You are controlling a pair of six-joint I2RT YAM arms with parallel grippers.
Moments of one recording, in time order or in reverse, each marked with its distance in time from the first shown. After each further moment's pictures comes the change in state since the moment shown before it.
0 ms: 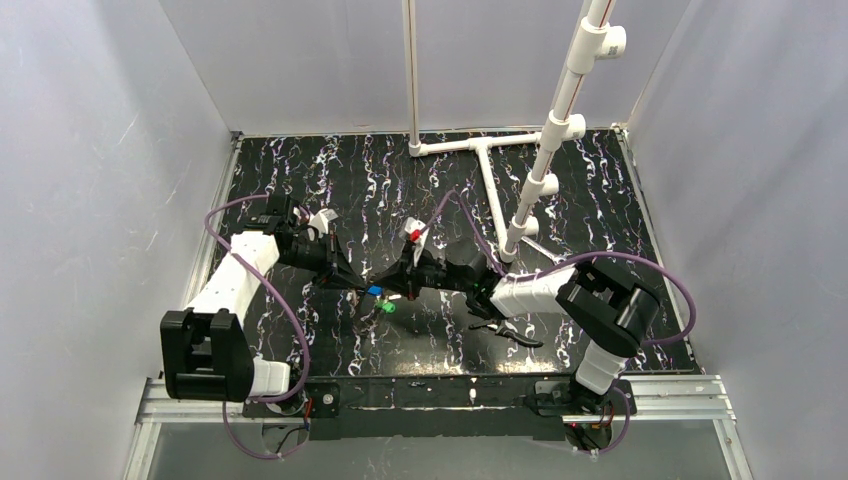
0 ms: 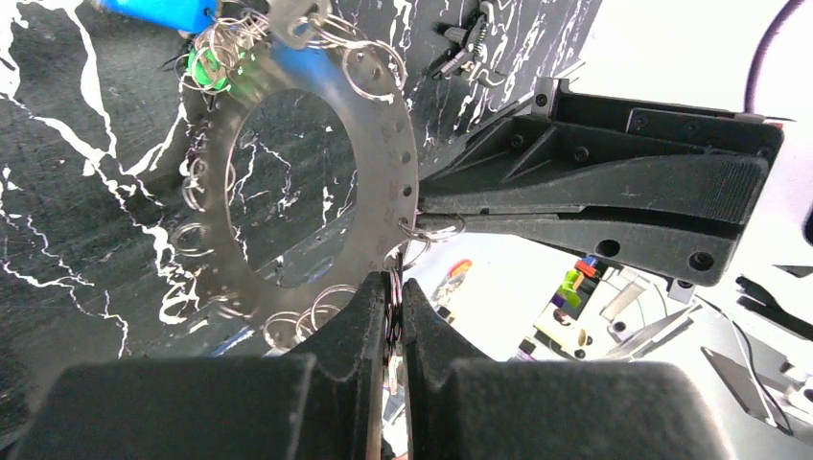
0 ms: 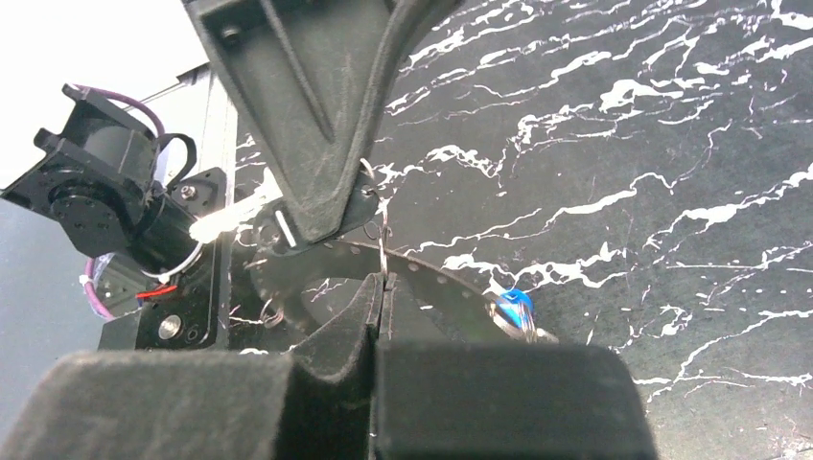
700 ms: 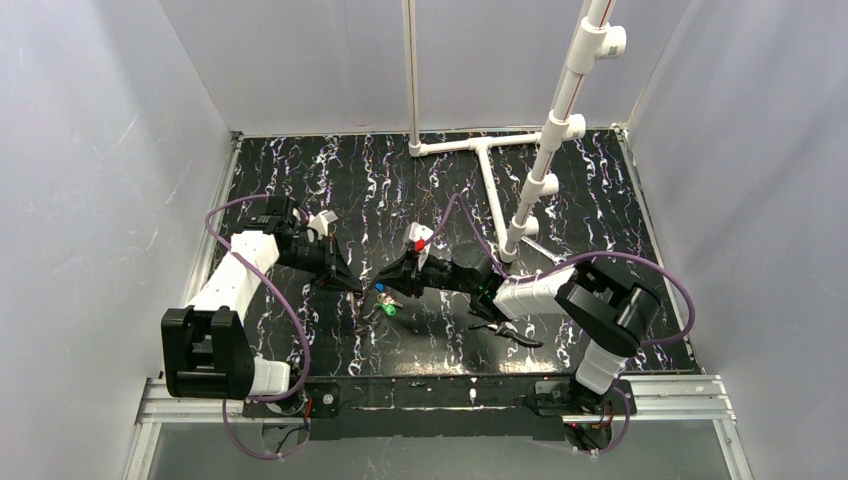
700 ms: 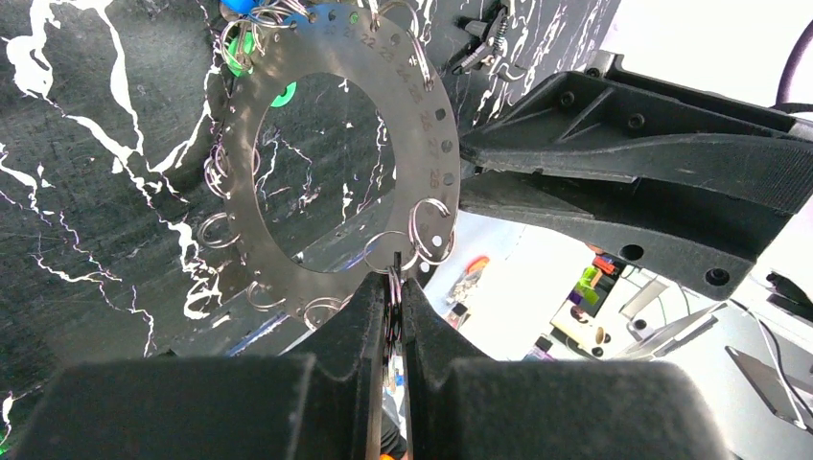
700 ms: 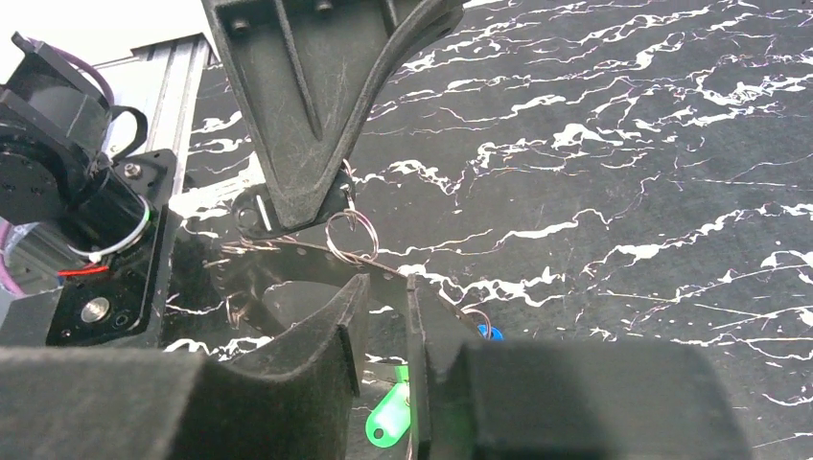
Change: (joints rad) left arm 0.004 0.014 -0.006 -0.011 0.006 0.045; right arm -0.006 0.000 -0.060 0.129 -0.005 -0.160
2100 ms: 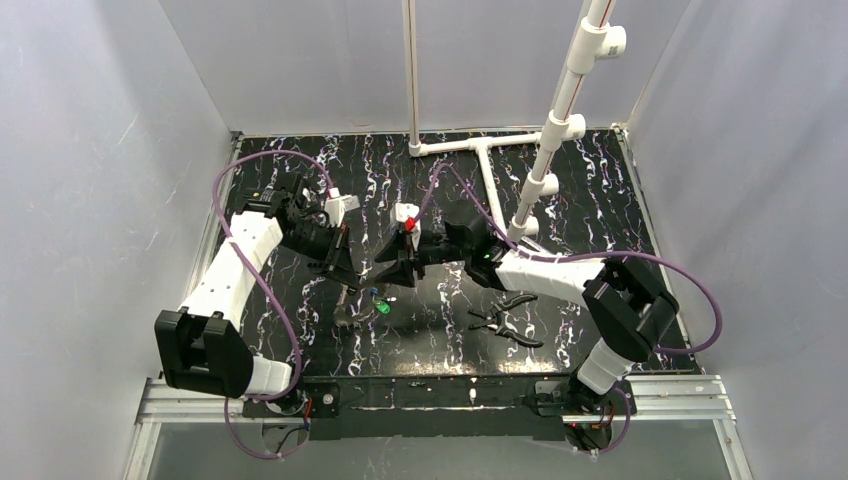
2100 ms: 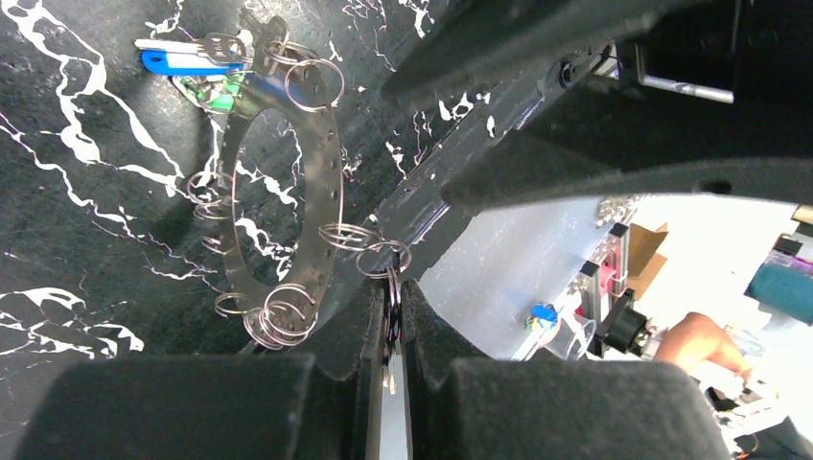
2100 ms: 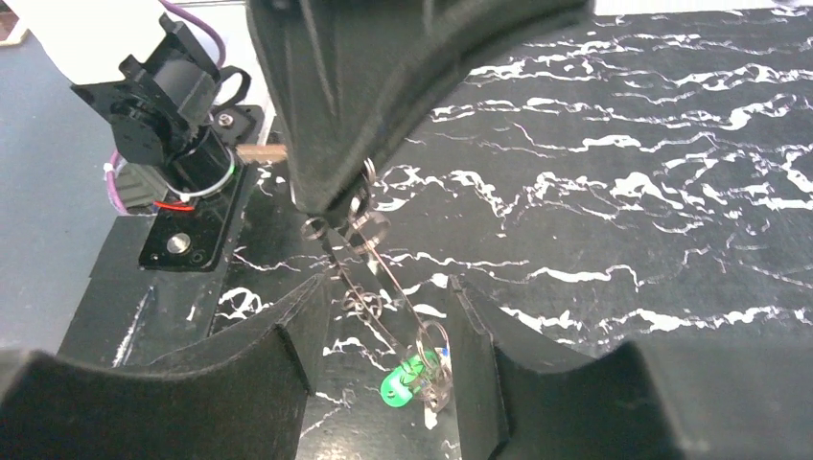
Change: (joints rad) left arm -0.110 0.018 0.269 -0.276 -0.079 0.447; right arm -0.091 -0.068 0.256 -0.471 -0.350 -0.159
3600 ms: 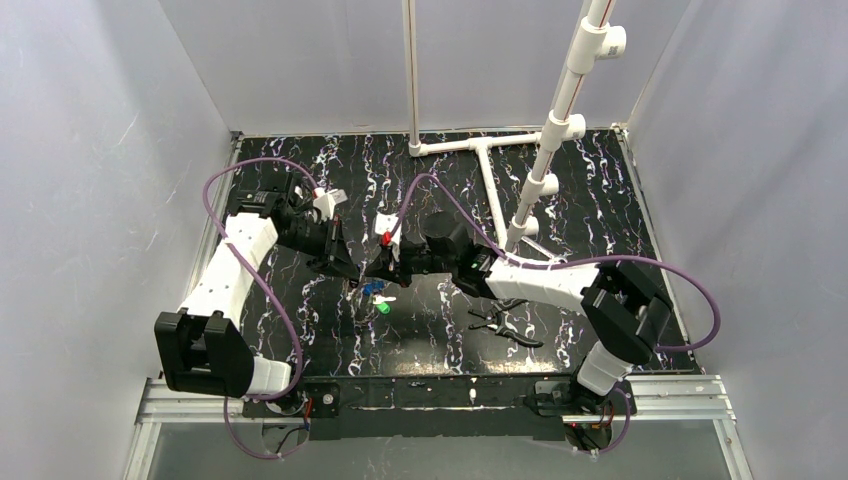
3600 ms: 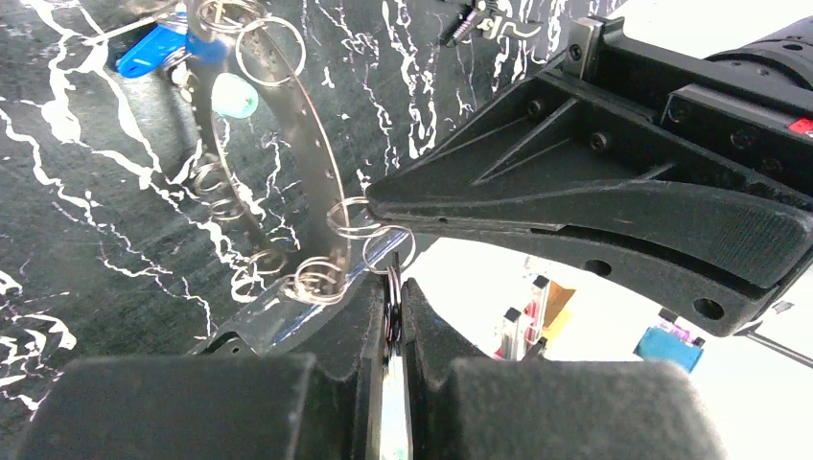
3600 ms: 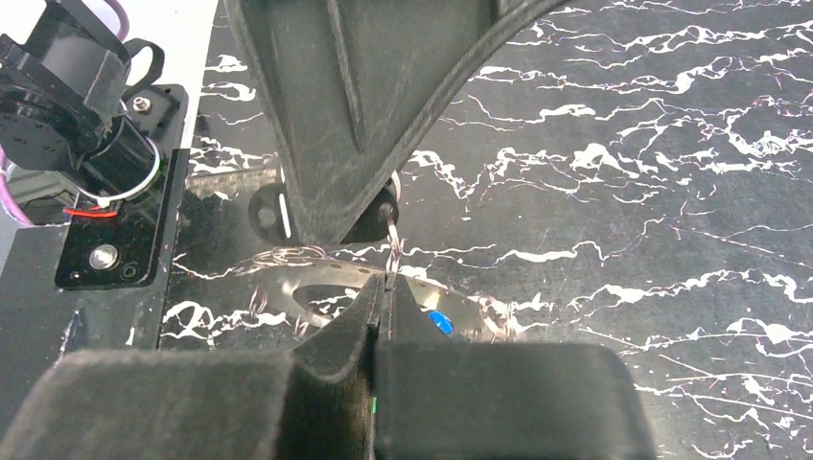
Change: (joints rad) left arm 0.044 0.001 -0.022 0.071 0.026 -0.224; right arm 0.117 0.011 0.061 -0.122 0.268 -0.084
